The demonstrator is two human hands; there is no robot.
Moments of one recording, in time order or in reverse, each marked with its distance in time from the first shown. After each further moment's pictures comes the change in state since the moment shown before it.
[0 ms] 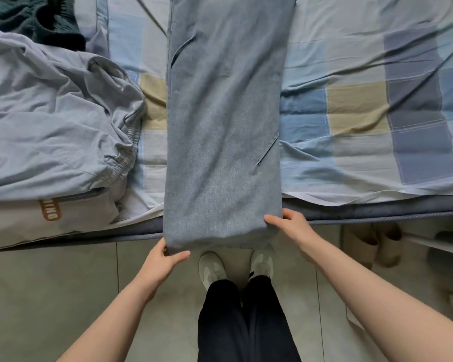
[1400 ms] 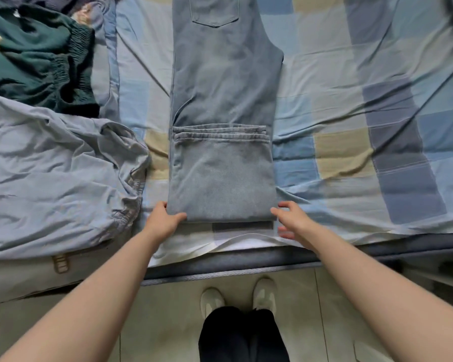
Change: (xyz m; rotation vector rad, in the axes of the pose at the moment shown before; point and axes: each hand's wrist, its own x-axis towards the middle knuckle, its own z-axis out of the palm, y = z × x) left_hand 0.067 0.174 -0.028 0.179 0.138 0.060; right_hand 0.027 -0.115 -0.034 0.047 0.042 0.141
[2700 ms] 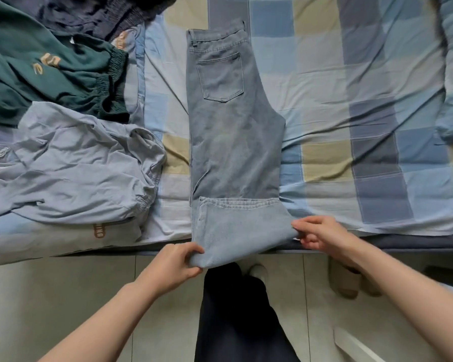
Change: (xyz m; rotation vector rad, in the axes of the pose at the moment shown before) left_hand -0.196 -0.001 -0.001 0.583 -0.148 0.525; right_hand -0.115 0.009 -0.113 0.128 -0.260 -0.063
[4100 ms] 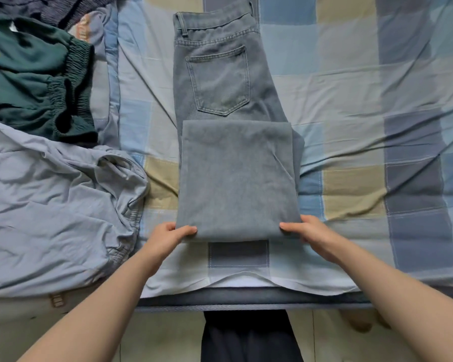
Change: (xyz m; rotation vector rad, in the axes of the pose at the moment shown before) left_hand 0.197 -0.046 -0.039 -0.870 0.046 -0.584; right_hand 0.171 -0.064 0.014 -0.133 0.013 0.030
